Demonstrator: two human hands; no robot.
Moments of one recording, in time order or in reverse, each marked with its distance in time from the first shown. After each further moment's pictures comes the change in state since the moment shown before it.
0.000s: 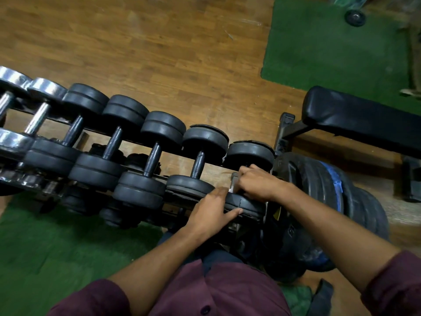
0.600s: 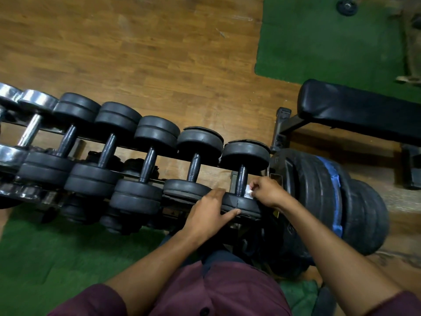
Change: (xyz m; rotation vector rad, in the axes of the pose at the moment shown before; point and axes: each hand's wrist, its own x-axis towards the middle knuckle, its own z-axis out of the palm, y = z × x) left_hand 0.001 0.000 -0.003 0.022 0.006 0.016; right_hand -0.020 0.006 0.062 0.949 0.126 0.747
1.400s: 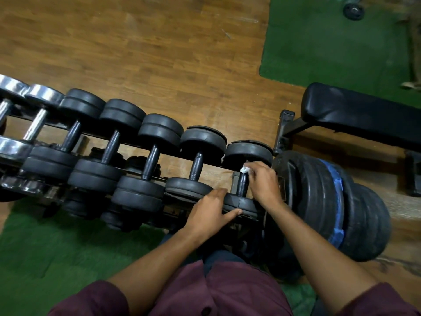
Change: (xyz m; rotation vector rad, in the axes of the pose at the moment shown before) left_hand 0.000 0.002 0.000 0.030 0.007 -0.004; right_hand 0.005 -0.027 0.011 -0.065 0.608 -0.338
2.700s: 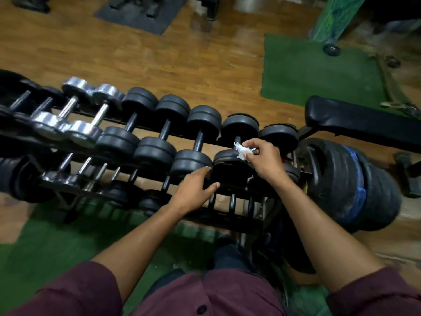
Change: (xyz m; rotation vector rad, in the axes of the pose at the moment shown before) left_hand -0.146 -0.142 -0.101 -0.064 0.148 0.055; right_hand -0.098 -0.191 0.003 0.328 0.036 0.077
